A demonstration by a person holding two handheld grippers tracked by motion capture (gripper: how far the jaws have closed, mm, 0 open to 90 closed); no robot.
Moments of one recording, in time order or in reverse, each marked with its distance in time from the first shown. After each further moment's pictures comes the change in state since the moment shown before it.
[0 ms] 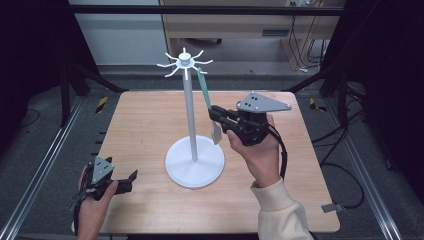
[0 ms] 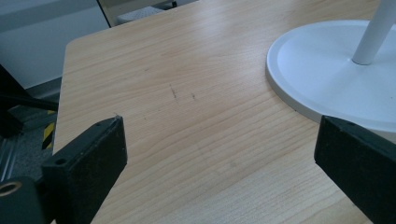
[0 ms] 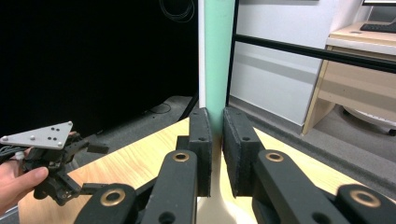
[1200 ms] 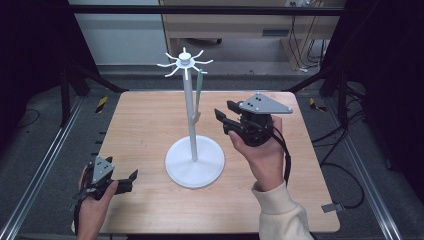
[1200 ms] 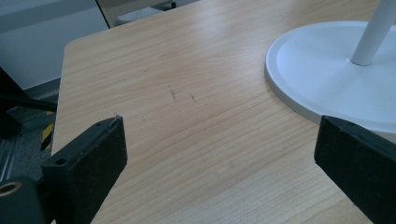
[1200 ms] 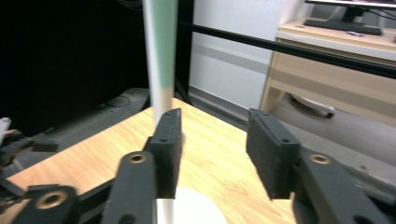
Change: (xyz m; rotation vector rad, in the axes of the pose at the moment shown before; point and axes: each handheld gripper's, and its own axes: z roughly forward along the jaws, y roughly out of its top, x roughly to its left) left arm 0.000 0.000 0.001 -0.004 -0.003 0.001; right arm -0.002 -0.002 -0.006 0.044 -0.195 -0.022
